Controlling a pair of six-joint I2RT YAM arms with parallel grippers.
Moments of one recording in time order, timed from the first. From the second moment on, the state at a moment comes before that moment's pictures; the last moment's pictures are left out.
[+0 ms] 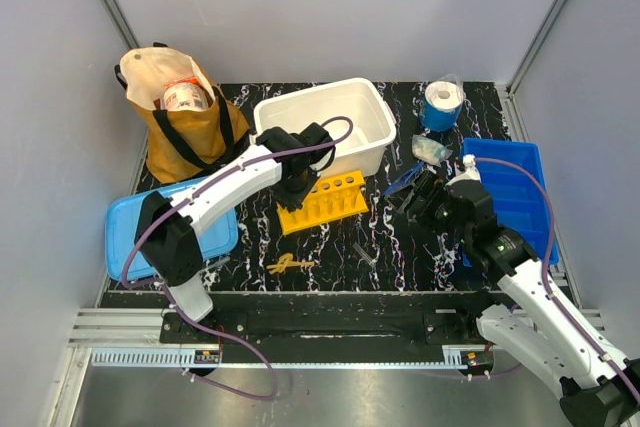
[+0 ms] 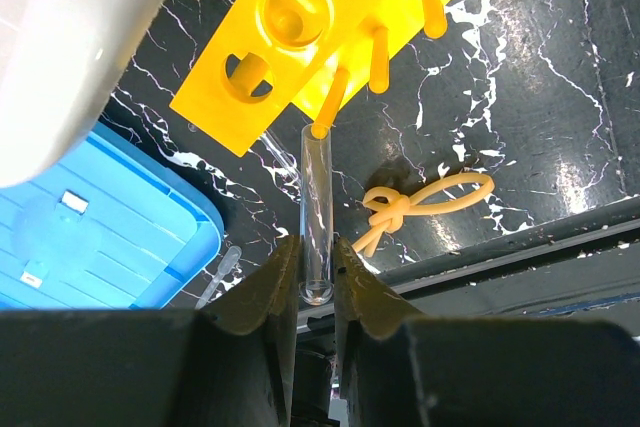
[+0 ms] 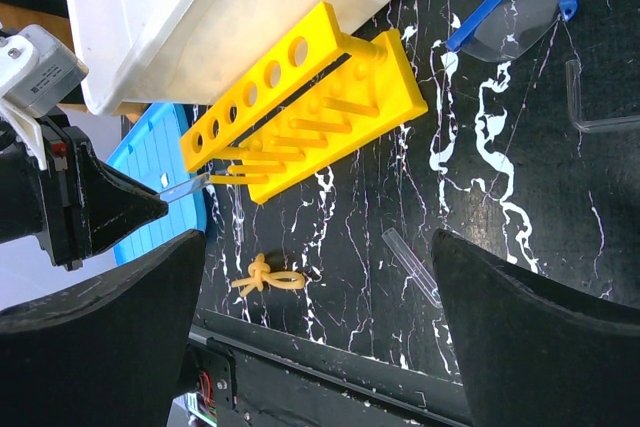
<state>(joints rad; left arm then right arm) -0.75 1.72 1.56 -1.23 -0.16 -0.17 0.50 0.72 0.68 -0.44 0.01 0.91</state>
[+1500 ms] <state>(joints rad) -0.64 1.39 1.36 -0.88 -0.20 -0.20 0.50 0.96 0.74 -0.48 -0.06 0.80</state>
